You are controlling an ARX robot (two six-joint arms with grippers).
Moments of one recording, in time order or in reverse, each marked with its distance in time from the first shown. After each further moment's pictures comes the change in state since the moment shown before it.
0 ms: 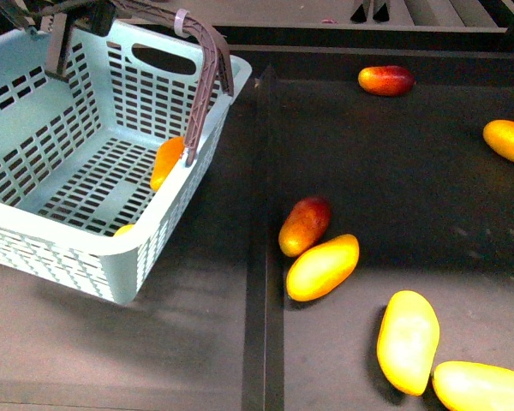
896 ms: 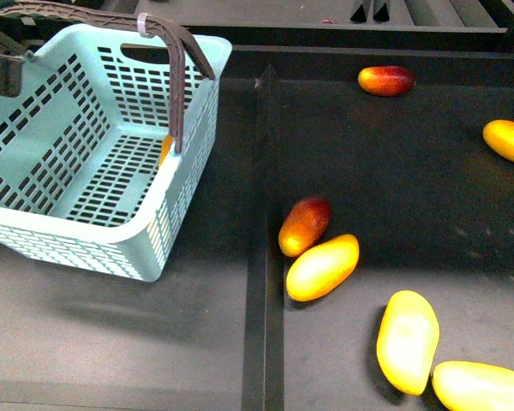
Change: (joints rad) left arm 0.045 -0.231 -0.278 0.007 -0.159 -0.129; right arm 0.000 0.000 0.000 0.000 0.000 0.000
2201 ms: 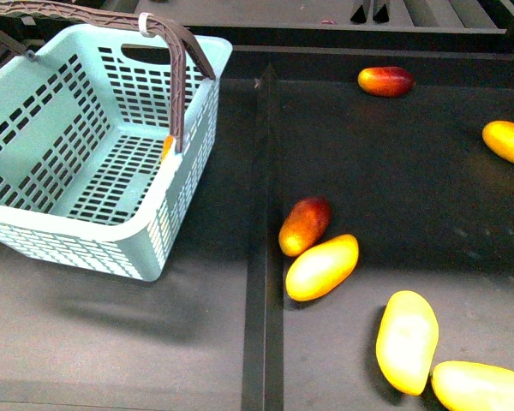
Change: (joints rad) left arm 0.186 -1.025 -1.018 0.621 0.369 1.504; right arm 0.000 0.000 0.000 0.000 0.000 0.000
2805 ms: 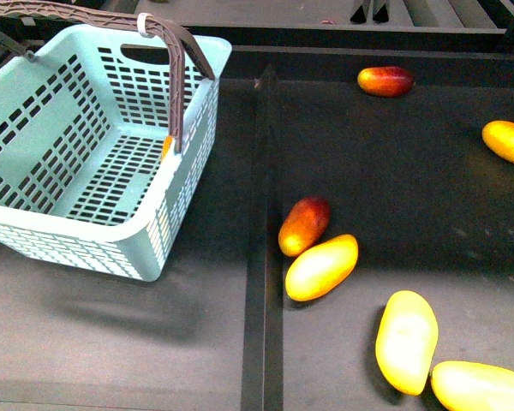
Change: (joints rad) left arm 0.001 -0.415 -0.060 -0.332 0.002 0.001; right arm 0.000 0.000 0.000 0.000 0.000 0.000
